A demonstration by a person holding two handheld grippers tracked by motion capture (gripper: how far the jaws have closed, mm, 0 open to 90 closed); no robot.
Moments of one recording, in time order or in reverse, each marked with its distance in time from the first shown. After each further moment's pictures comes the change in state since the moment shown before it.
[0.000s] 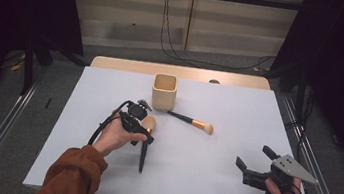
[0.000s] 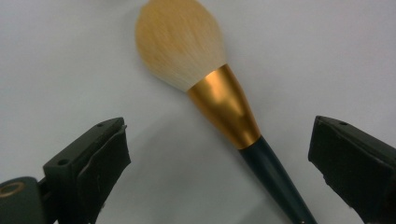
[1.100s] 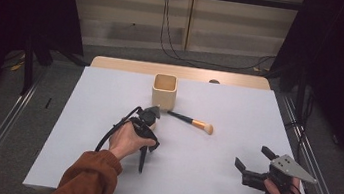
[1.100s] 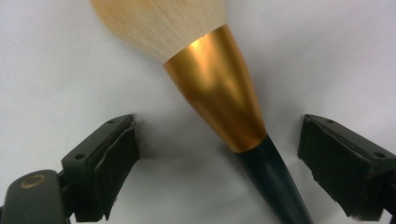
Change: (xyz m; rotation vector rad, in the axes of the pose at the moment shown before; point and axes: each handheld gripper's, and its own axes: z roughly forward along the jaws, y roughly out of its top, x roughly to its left) left arm -0.015 0.014 0.032 0.250 0.085 -0.048; right arm 0.000 -0.001 0.001 0.019 0.012 -0.011
